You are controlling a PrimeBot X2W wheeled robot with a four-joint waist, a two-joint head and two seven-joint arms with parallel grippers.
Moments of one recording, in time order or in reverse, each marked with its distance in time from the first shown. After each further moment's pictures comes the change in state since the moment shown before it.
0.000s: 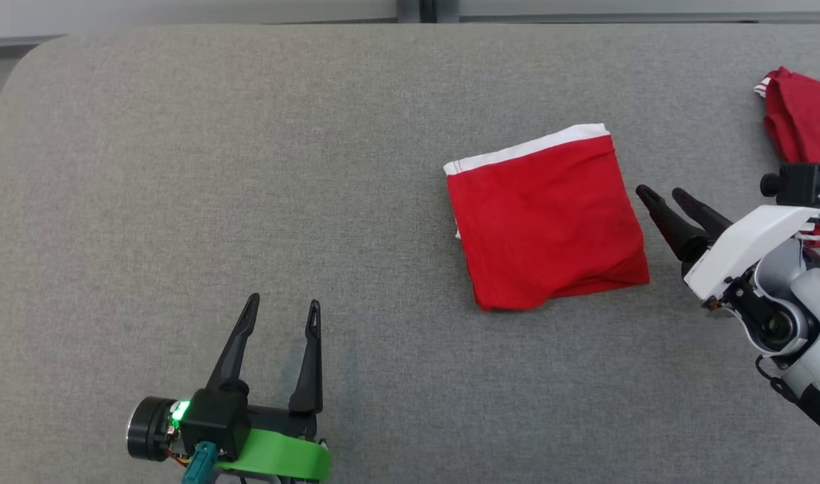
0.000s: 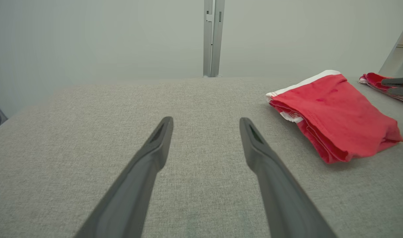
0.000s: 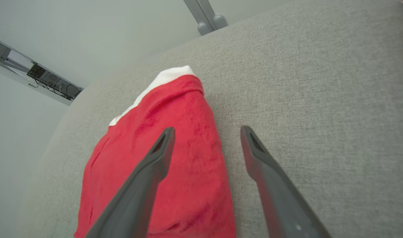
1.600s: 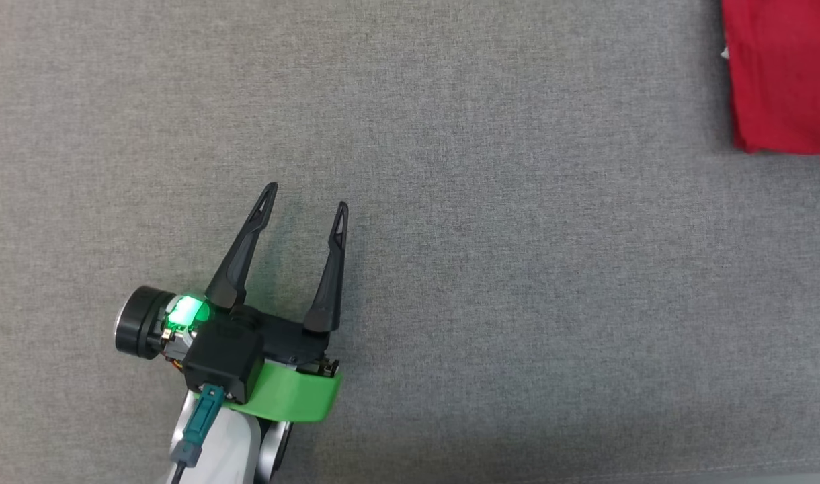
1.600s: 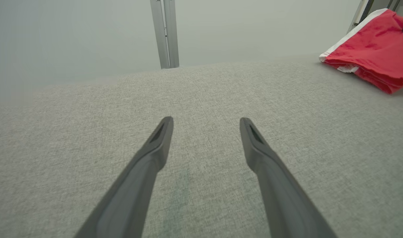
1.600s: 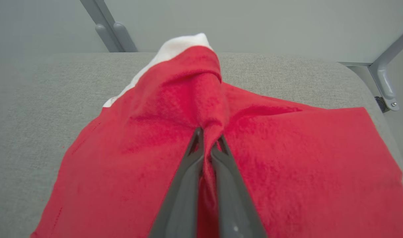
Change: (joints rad) left arm -0.202 0.011 -0.043 -0.109 0.102 -0.053 0.000; right arm -0.309 -0.606 0.134 -0.137 0.098 0.001 -0.040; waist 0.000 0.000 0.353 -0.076
